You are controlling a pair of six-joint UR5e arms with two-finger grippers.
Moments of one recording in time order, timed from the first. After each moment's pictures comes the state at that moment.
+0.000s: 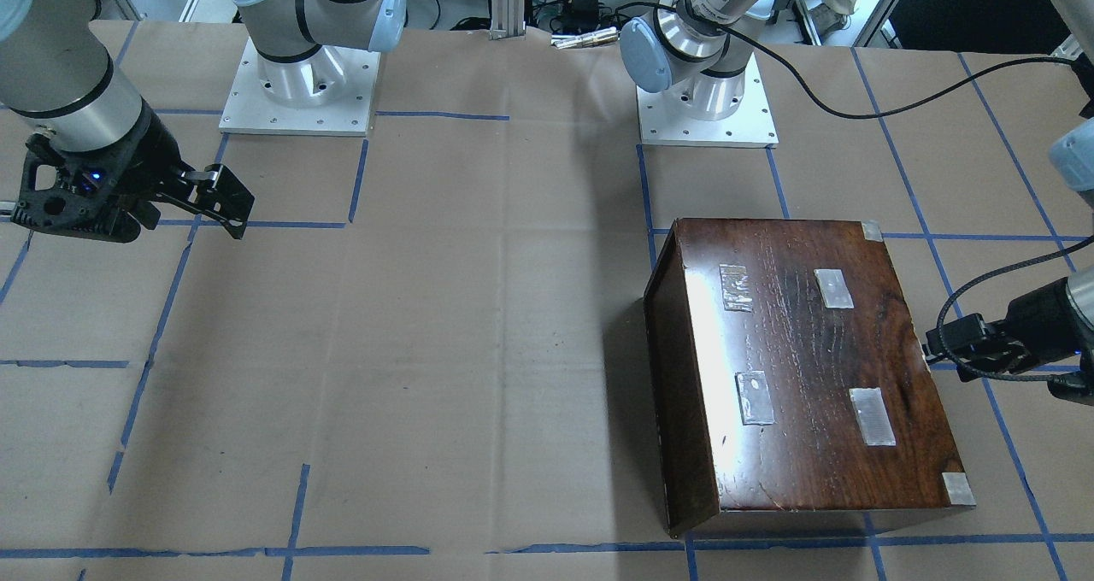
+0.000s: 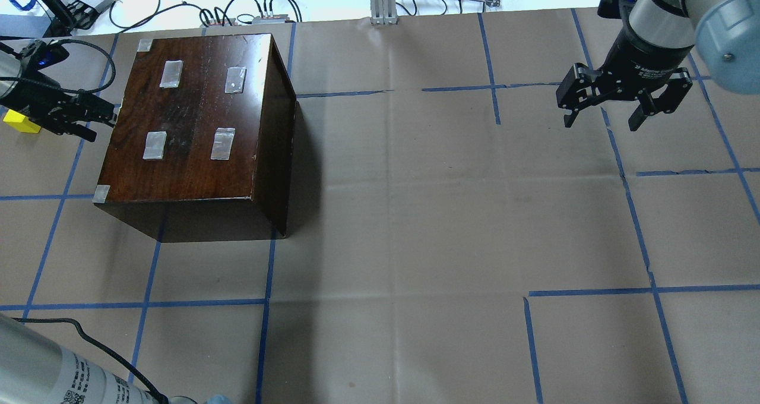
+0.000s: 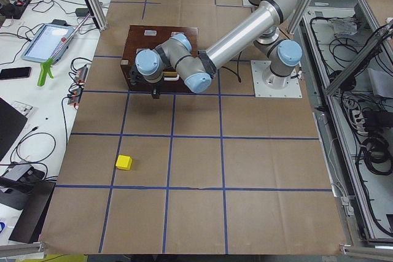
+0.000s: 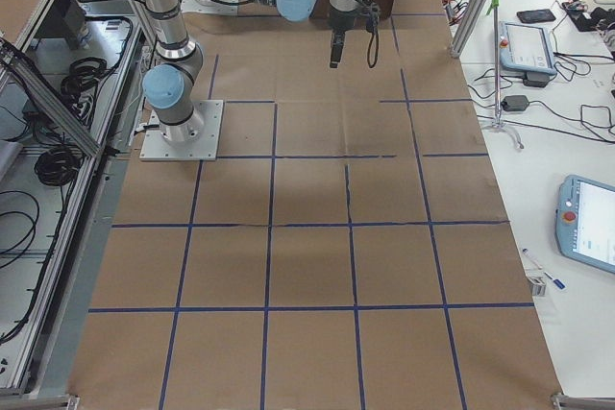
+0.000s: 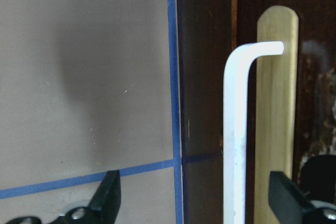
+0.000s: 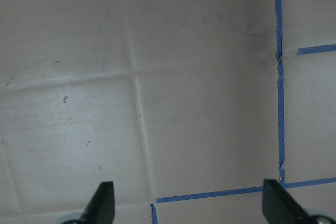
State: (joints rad) left arm -0.98 -2.02 -1.49 -1.40 1.26 0.66; right arm 1.43 -1.52 1.65 -1.63 -1.57 -0.03
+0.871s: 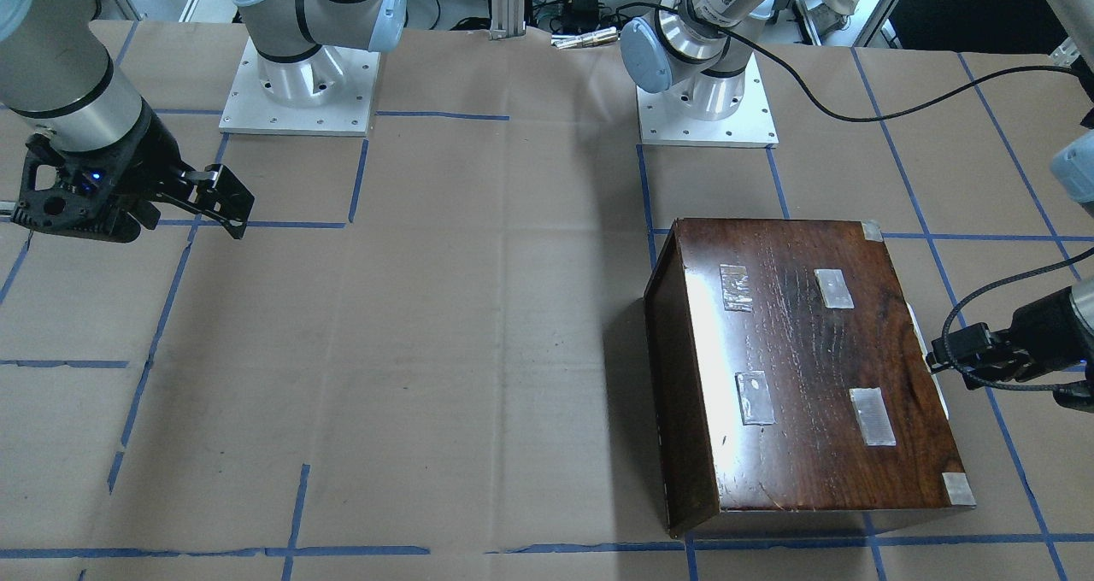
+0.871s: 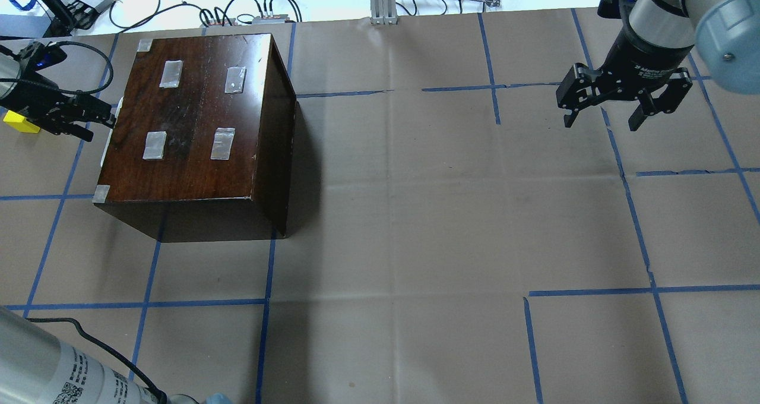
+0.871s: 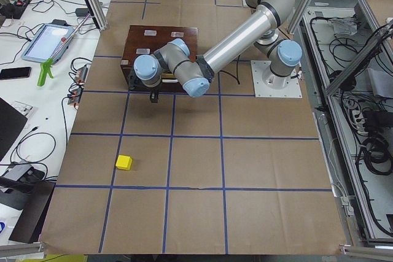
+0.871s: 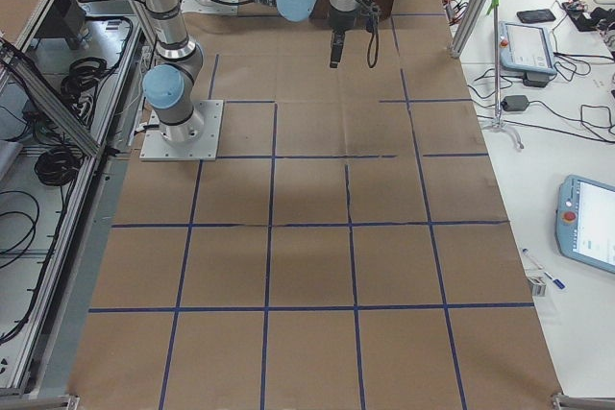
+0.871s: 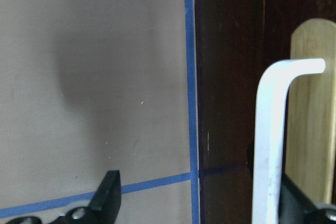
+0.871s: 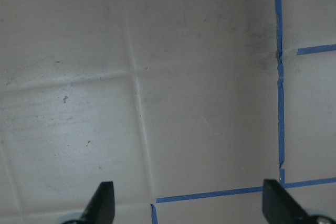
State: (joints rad) left arm -0.96 -2.04 -1.47 -1.38 1.27 0.66; right arm 1.43 -1.52 1.65 -1.63 -1.57 -0.03
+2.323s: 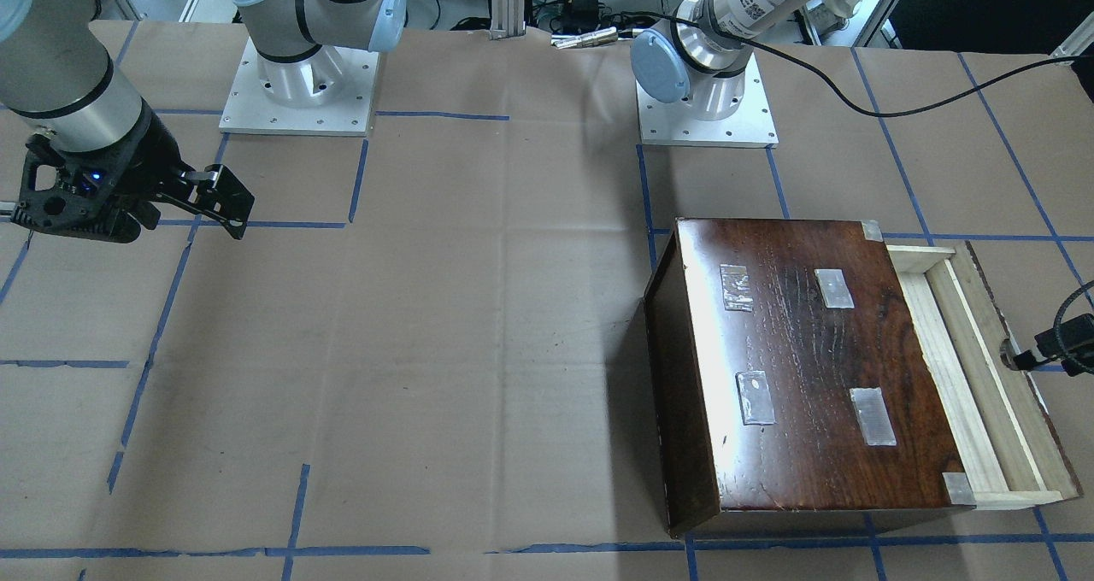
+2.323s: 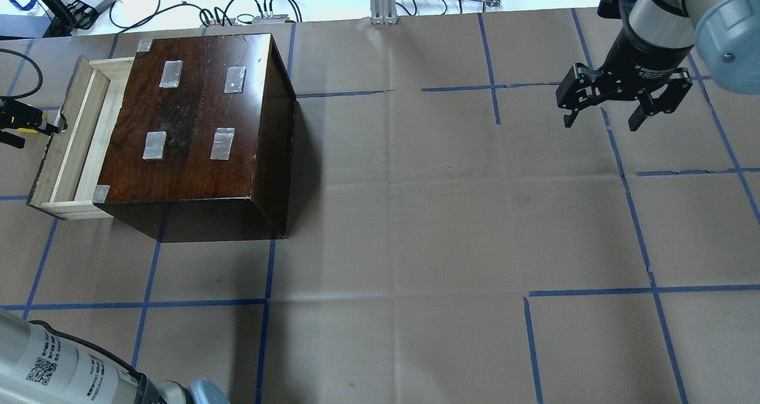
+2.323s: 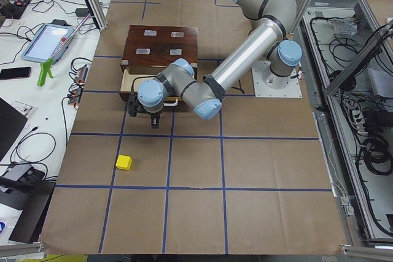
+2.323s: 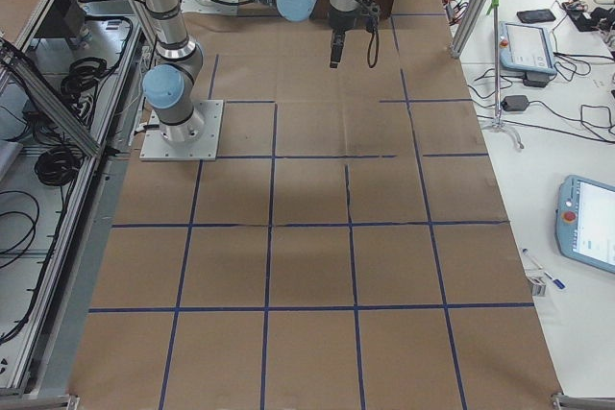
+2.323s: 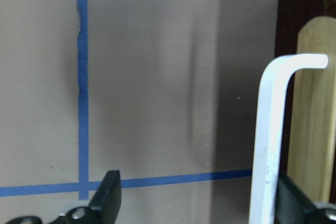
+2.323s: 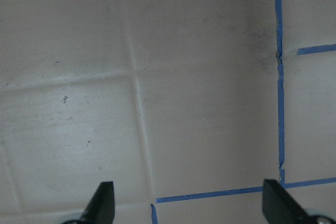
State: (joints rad) left arm -0.80 -2.10 -1.37 -1.37 1.31 0.71; right arm 1.43 -1.52 1.65 -1.63 -1.57 -0.03
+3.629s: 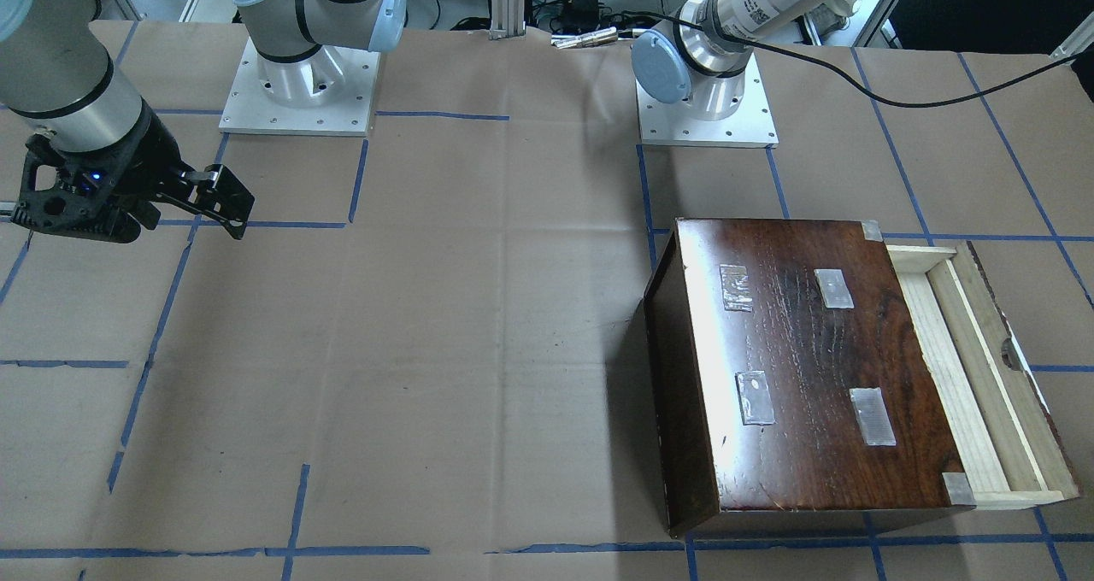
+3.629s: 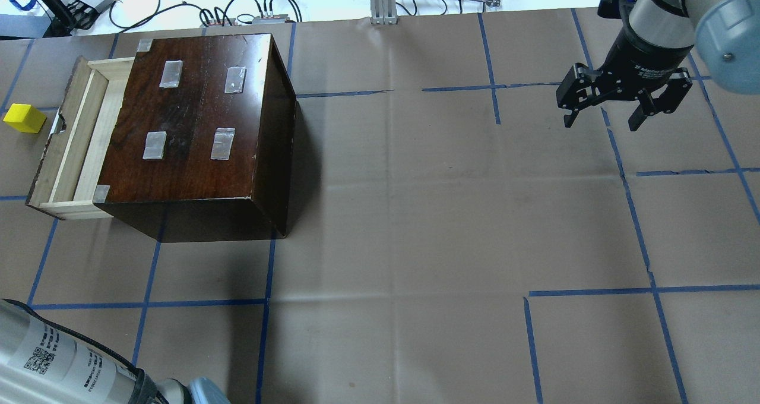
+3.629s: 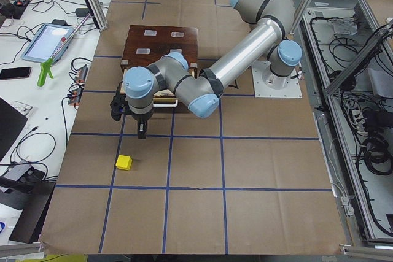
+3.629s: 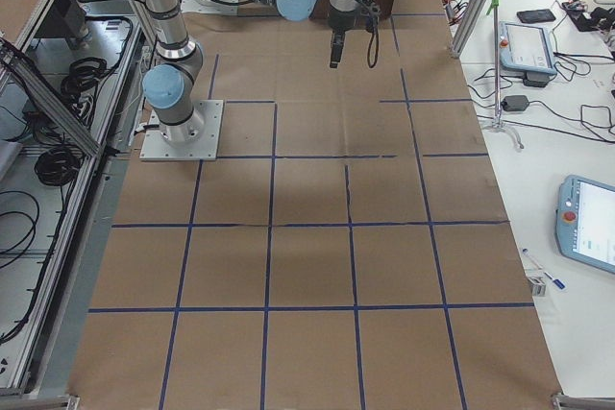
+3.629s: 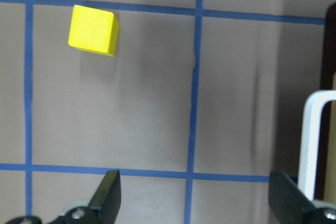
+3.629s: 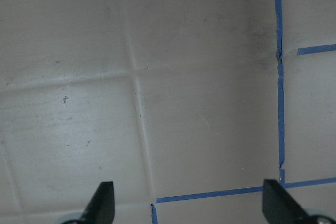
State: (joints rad) left arm -0.80 -2.19 -1.06 -1.39 1.45 0.71; right arm 1.43 -1.52 1.65 -1.63 -1.57 -0.03
